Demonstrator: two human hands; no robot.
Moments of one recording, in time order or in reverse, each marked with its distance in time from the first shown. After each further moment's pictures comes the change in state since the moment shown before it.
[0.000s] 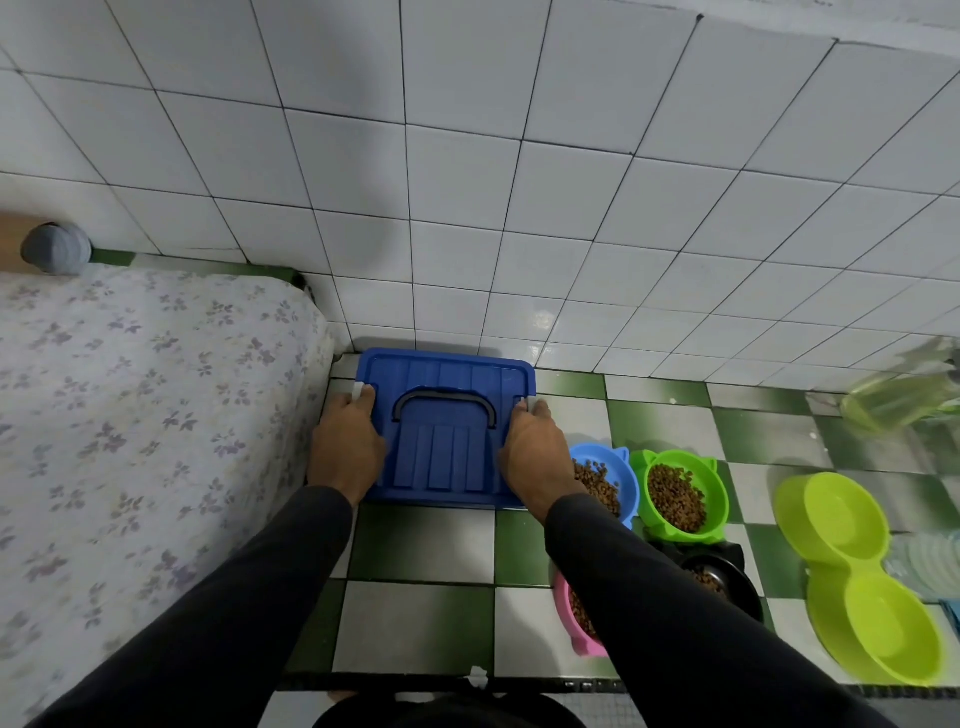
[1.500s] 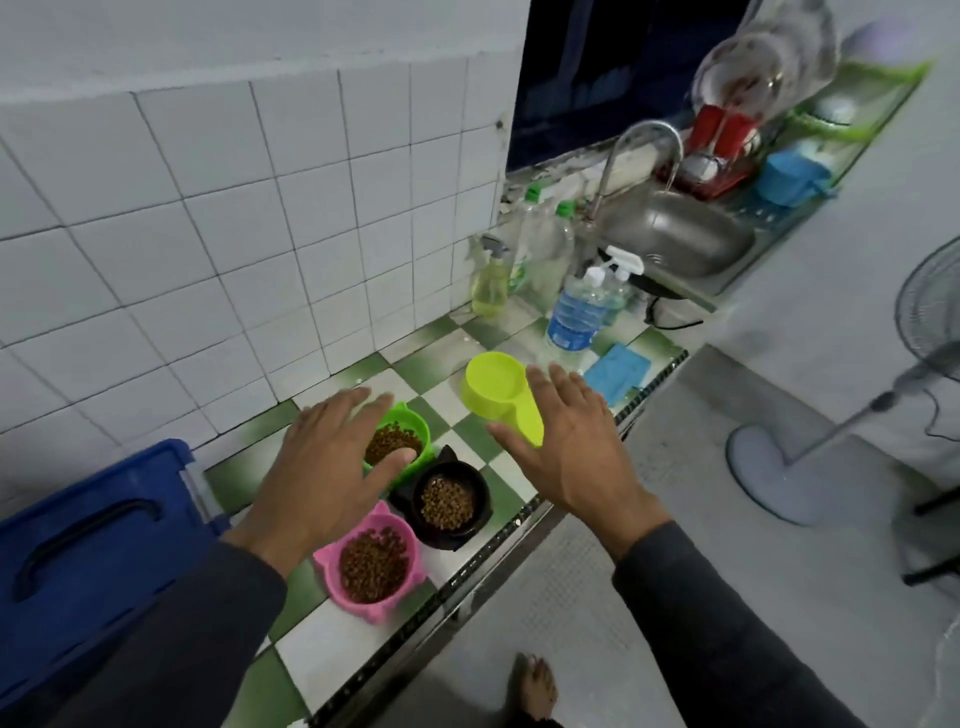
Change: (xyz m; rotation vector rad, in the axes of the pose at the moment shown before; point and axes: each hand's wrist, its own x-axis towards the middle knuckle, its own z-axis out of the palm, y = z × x) left_hand -0.156 0.284 0.002 0.064 -0.200 1.057; right_hand -0.296 0.228 -0.182 -0.108 0.526 0.404
